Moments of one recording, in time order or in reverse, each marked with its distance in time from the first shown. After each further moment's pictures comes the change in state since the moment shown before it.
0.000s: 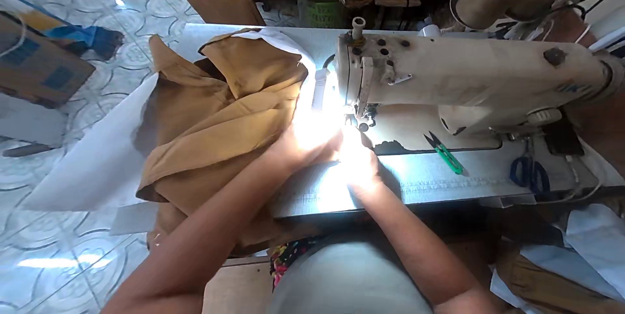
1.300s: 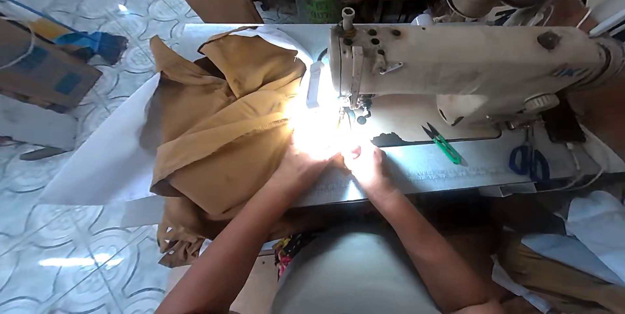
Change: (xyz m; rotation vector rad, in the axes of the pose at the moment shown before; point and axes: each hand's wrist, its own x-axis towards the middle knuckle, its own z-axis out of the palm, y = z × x) left_hand -0.042 0.040 0.018 -0.017 0.133 -0.029; right_hand -0.027 0.030 0.002 0.547 0.225 -0.025
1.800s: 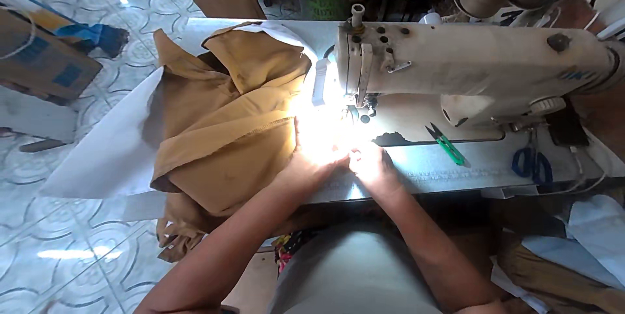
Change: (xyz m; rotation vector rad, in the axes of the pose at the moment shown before) left_hand 0.013 0.020 -0.024 0.077 -0.310 -0.082; right_hand -0.006 -0.004 -0.009 -0.193 -0.032 -0.189
